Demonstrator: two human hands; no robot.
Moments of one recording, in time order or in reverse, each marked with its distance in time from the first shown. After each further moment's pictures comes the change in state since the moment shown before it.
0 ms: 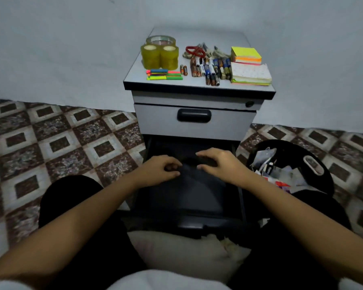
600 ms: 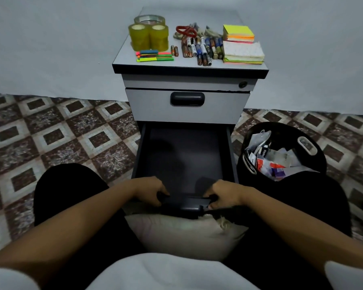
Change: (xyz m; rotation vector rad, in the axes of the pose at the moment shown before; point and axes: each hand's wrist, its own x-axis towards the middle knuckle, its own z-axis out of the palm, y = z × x) left_hand -0.022 -0.036 0.061 0.426 -0.624 0.066; right_hand -0.060 0.044 0.069 -0.171 -0.634 0.065
